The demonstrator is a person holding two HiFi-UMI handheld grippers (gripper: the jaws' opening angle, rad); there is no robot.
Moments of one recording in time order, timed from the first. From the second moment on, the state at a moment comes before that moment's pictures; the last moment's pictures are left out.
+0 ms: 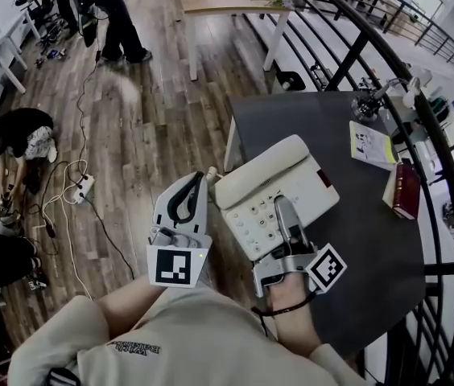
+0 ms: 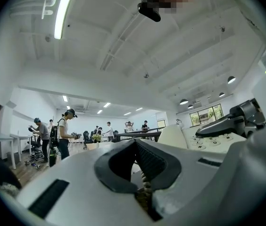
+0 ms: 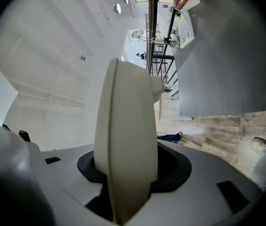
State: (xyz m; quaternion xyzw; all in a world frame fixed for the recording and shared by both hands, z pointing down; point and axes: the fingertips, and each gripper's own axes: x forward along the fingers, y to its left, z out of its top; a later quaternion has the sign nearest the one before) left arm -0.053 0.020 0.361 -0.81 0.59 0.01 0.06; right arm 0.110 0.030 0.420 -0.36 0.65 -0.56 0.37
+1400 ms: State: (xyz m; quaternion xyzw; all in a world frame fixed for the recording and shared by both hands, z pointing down) left arm -0.094 -0.209 0.337 -0.86 0.51 0.01 0.04; right arm 0.083 -0.179 0.399 -0.42 0.59 -0.53 0.44
